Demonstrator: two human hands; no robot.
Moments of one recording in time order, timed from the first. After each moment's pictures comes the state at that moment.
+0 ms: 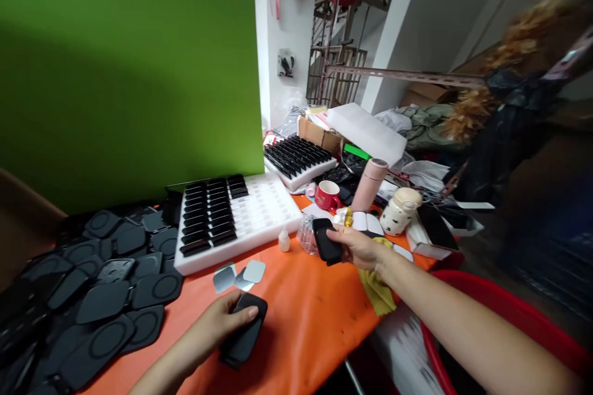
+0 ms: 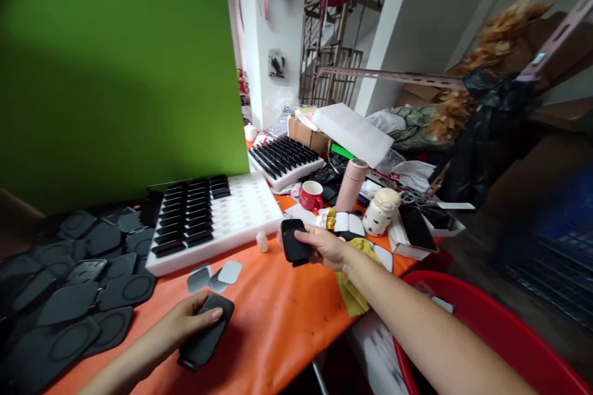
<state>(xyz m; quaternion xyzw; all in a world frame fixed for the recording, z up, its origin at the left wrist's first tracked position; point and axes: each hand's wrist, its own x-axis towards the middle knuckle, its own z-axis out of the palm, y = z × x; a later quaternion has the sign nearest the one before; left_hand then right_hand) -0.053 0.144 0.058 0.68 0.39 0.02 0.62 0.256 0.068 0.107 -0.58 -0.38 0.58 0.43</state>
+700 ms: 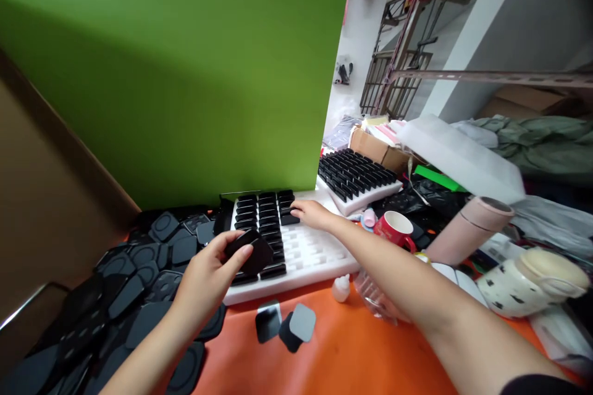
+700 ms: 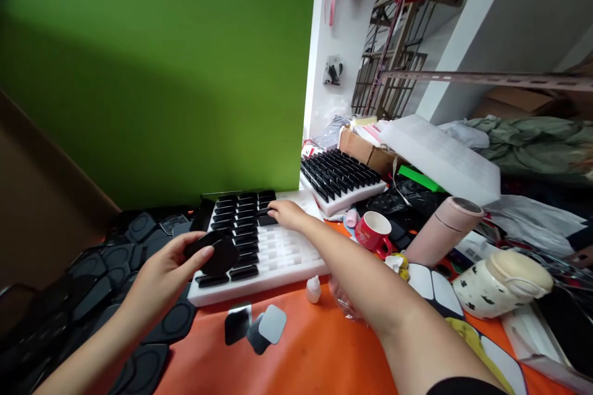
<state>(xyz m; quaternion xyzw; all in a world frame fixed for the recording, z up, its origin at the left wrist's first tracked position) -0.091 0.266 0.132 0.68 0.51 0.37 0.37 0.172 0.355 0.089 -0.57 -0.77 0.18 0.24</state>
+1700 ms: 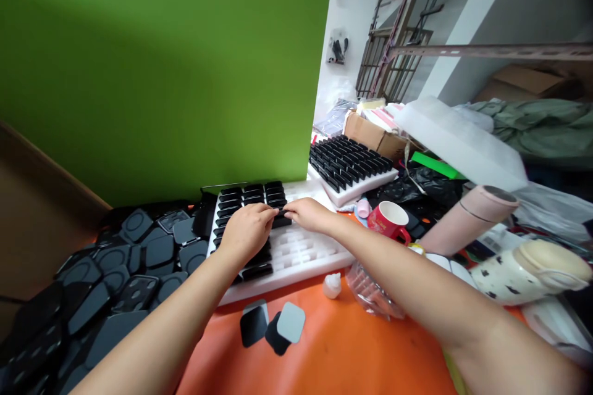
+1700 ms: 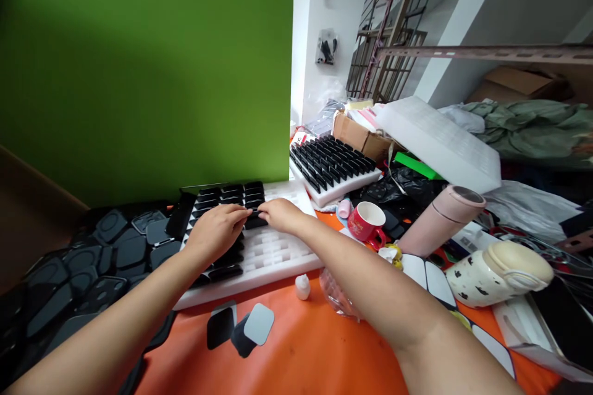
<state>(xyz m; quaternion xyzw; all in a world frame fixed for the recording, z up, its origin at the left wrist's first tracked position) -0.005 0.340 0.097 0.90 0.40 0.18 0.00 0.181 0.338 0.089 -0.54 -0.81 0.14 0.17</state>
